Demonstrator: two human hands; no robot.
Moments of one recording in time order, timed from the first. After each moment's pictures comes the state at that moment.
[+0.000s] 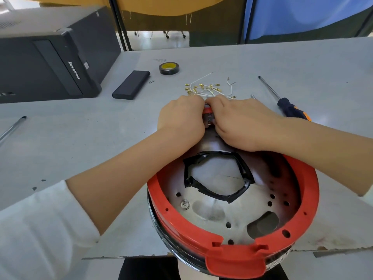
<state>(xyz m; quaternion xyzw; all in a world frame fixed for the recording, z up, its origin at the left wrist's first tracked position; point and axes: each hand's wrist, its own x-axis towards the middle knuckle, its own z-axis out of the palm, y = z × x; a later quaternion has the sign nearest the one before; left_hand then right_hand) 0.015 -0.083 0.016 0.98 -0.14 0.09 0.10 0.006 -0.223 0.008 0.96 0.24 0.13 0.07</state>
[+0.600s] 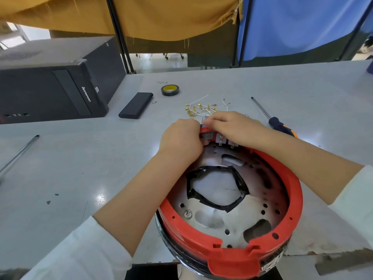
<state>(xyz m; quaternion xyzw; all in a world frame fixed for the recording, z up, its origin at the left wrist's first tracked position) 0.014 -0.077 0.014 0.98 -0.15 0.08 0.13 0.011 -0.220 0.031 0.95 0.06 -0.03 -0.32</state>
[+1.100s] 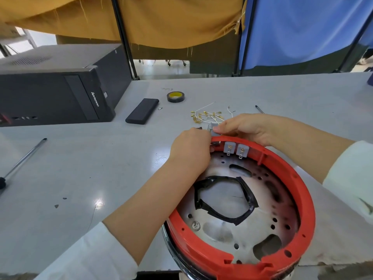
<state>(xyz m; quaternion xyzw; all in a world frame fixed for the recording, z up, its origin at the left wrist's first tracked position) 0.005 -0.075 0.018 0.98 -0.17 0.08 0.09 0.043 -0.233 0.038 0.76 -0.07 -0.28 -0.59</state>
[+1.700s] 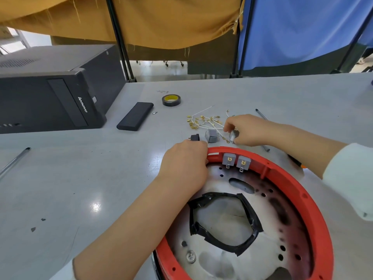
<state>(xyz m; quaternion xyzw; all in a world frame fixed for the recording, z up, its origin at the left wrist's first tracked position) 0.004 -0.072 0.017 0.98 -0.17 0.06 0.11 0.097 -0.267 0.009 0.99 0.12 -0.05 -0.06</state>
